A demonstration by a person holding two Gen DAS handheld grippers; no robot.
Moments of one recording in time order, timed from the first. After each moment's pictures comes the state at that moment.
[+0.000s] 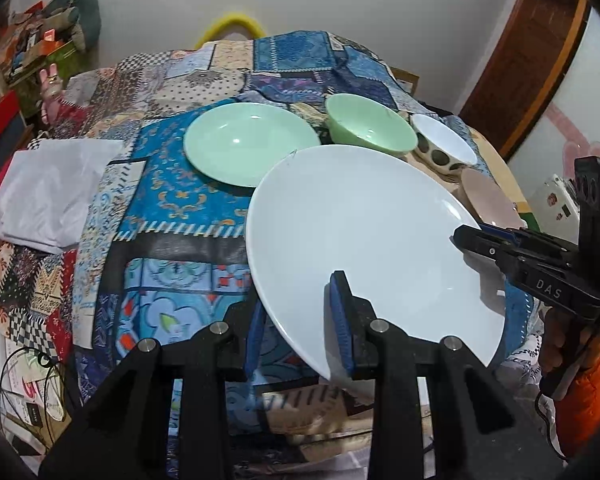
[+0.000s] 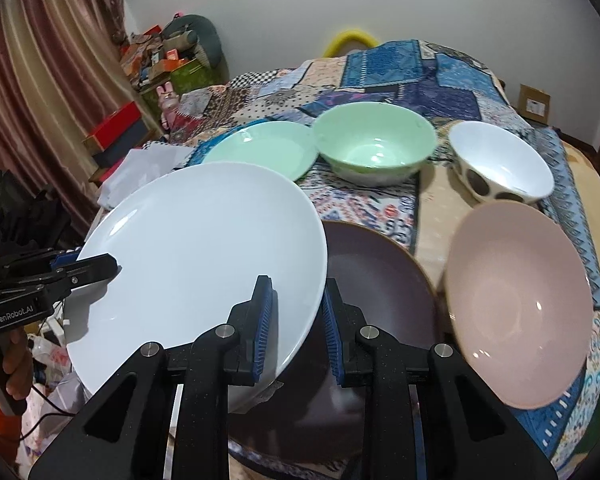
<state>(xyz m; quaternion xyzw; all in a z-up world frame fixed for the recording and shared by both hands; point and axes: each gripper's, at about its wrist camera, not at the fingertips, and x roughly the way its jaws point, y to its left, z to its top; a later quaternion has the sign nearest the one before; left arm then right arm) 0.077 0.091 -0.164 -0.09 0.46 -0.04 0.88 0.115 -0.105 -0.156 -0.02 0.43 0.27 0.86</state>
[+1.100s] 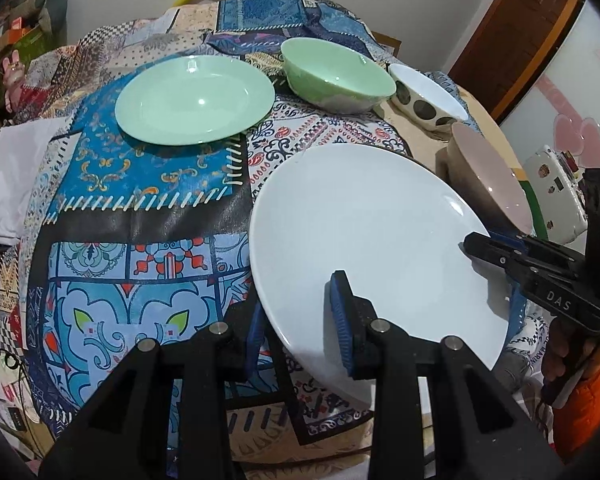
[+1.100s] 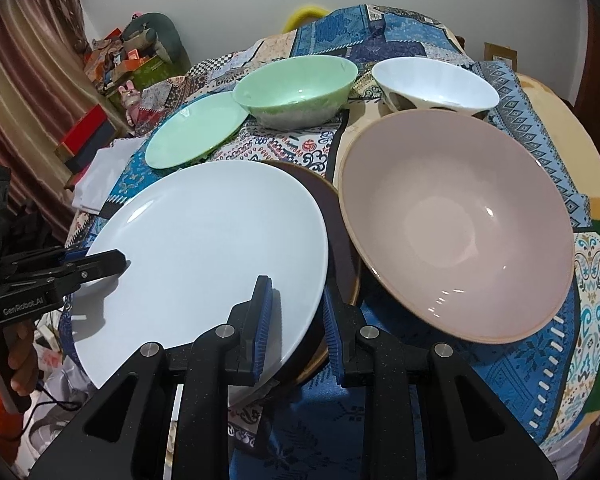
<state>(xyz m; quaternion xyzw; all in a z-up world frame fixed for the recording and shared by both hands) 0.111 0.051 -0.214 -0.09 0.51 -0.08 0.85 0.105 -0.155 -0.188 0.01 0.48 0.22 0.85</state>
